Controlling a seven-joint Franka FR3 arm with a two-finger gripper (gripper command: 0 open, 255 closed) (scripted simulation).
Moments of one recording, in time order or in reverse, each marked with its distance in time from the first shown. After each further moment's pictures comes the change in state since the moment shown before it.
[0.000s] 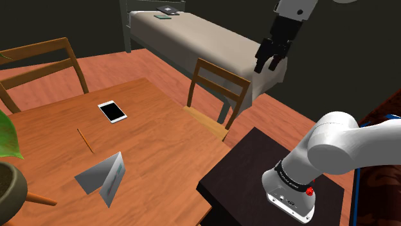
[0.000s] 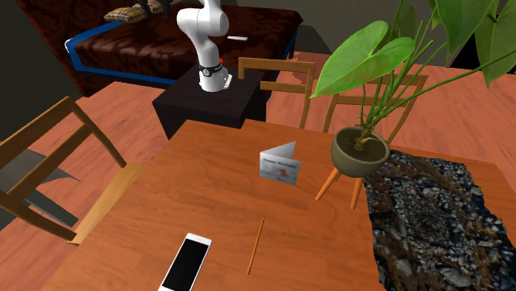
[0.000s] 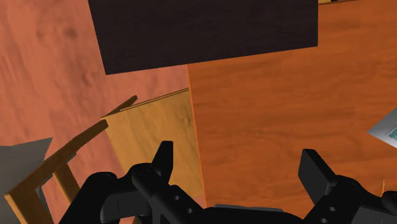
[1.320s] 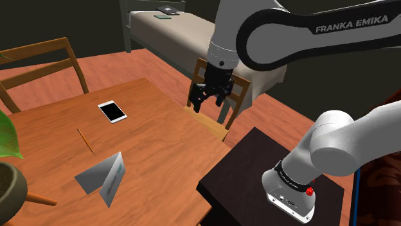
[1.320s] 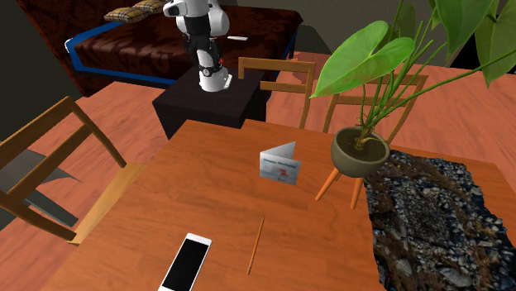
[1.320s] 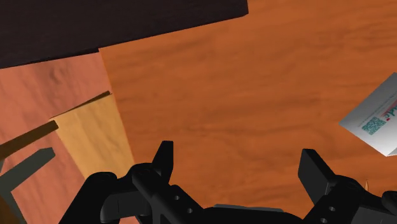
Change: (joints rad) arm 0.097 0.305 0.394 -0.103 0.177 0.471 0.410
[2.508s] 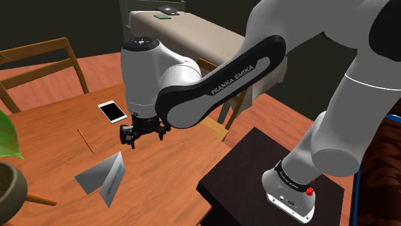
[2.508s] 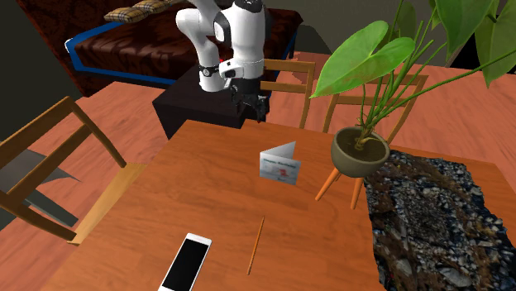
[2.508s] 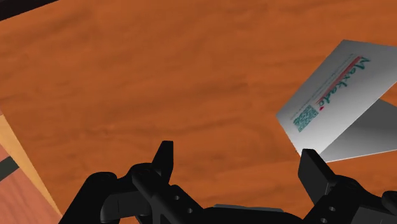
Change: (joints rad) arm 0.044 0.739 0.248 0.382 -0.418 0.295 0.624
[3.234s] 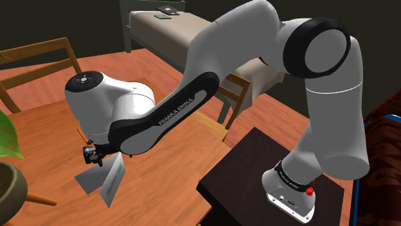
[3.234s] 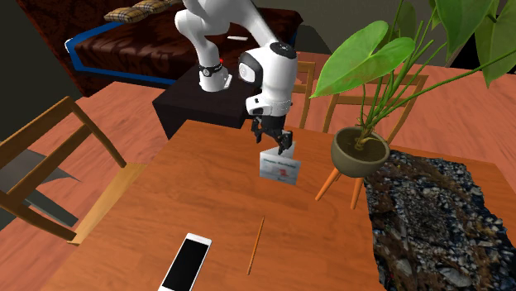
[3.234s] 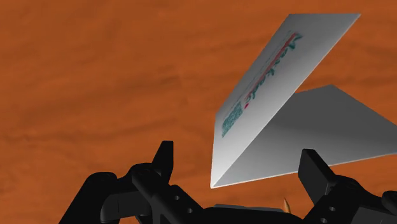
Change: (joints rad) arm 0.223 0.422 -0.114 0.409 -0.234 -0.054 0.229
